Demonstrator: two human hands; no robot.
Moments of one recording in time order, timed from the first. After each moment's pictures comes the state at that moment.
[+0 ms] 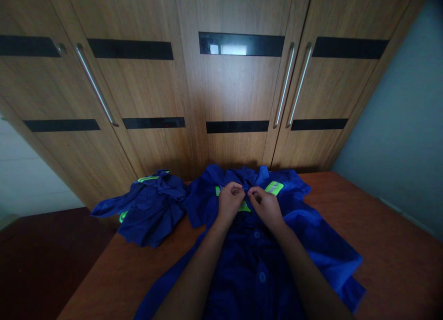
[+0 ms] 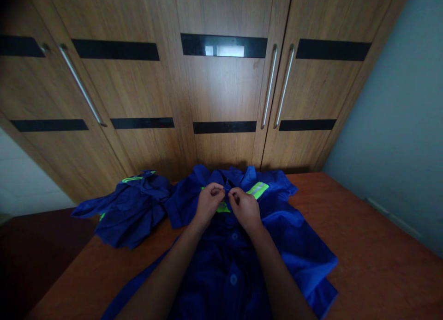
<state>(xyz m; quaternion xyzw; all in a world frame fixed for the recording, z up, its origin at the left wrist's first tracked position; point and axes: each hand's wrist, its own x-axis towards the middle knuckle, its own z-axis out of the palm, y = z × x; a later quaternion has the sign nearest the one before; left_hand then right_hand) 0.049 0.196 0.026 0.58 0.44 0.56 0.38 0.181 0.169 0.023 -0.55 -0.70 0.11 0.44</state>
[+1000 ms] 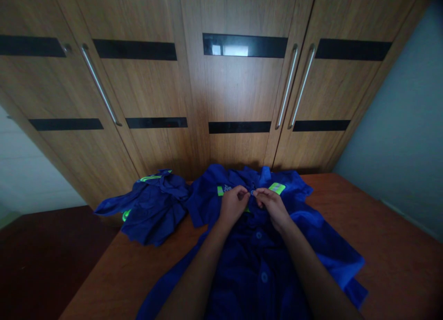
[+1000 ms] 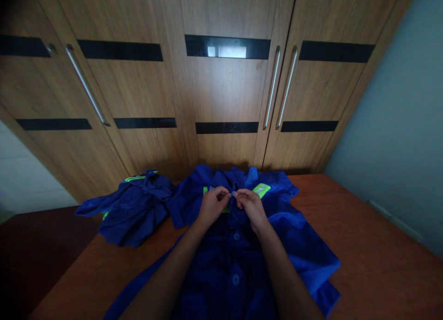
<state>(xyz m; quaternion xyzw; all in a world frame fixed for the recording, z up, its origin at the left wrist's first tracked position) 0.043 0.193 0.021 0.71 0.44 0.48 0.28 0.186 0.172 0.025 -0.46 -0.49 0.47 0.57</state>
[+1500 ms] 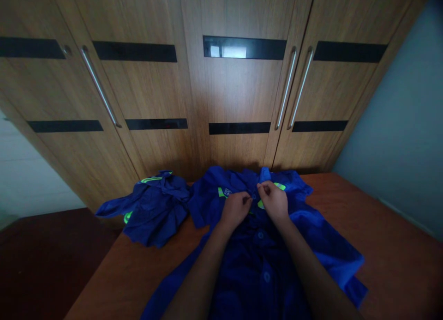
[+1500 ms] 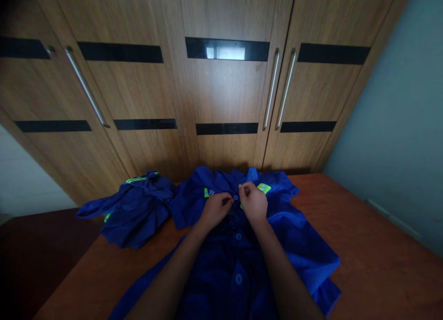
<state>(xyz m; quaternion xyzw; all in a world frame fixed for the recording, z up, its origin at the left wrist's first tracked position) 0.040 0.186 0.026 0.79 0.47 0.33 0.22 0.189 0.179 0.036 -0.66 -0.62 0.06 0.41</state>
